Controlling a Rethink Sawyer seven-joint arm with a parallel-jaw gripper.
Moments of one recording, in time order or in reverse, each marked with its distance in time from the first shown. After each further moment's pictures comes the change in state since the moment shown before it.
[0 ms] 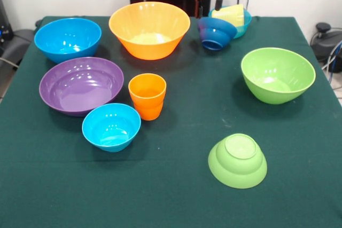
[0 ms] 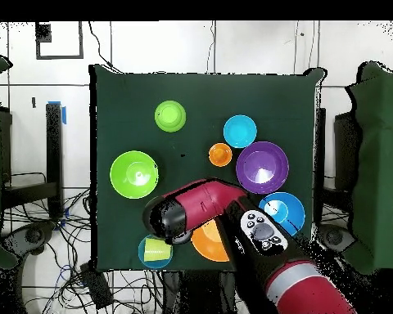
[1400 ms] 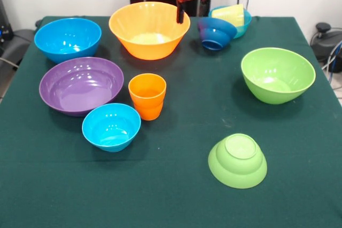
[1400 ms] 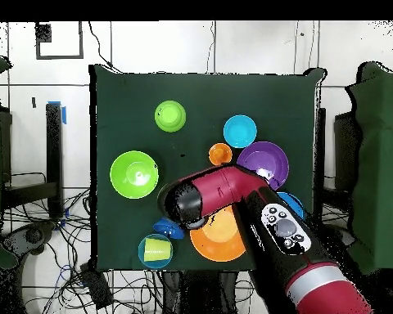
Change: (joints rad) arm -0.060 0.000 0.028 -0.096 -0.044 0.082 0.000
